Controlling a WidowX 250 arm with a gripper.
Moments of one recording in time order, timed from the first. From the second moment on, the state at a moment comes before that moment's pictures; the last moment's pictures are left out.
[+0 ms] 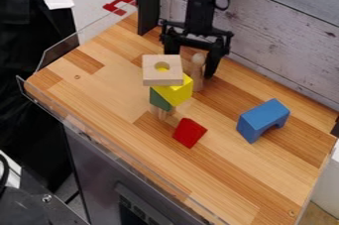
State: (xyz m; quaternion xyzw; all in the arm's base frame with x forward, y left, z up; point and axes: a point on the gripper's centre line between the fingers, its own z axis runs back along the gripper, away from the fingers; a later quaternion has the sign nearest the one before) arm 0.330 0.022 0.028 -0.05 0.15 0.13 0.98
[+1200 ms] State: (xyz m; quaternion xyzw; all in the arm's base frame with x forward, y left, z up) arm 0.325 0.075 0.092 -0.07 0.06 0.20 0.98
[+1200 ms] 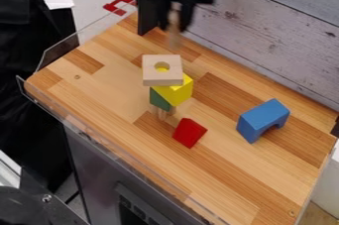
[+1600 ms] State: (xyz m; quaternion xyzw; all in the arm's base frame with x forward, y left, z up) arm 0.305 0.131 0.094 -0.07 0.06 0.27 0.96
